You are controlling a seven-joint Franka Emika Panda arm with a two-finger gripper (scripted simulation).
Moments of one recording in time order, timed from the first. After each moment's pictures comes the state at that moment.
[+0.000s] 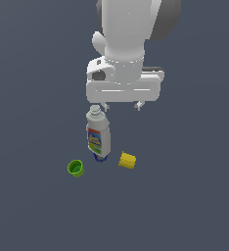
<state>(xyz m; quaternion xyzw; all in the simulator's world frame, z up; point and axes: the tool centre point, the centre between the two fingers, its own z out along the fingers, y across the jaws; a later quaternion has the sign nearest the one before) 0.008 0.024 0.323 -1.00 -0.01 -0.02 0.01</state>
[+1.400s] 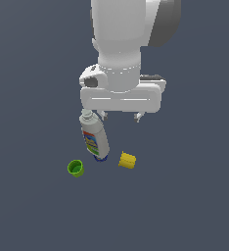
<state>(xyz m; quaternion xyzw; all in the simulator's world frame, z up) 0.050 0.018 0.324 -1.00 0.06 -0.04 0.03</state>
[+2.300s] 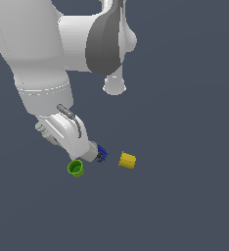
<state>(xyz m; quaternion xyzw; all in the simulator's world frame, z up) 0.137 -0.131 0.317 -0.92 0.38 -0.13 0.05</state>
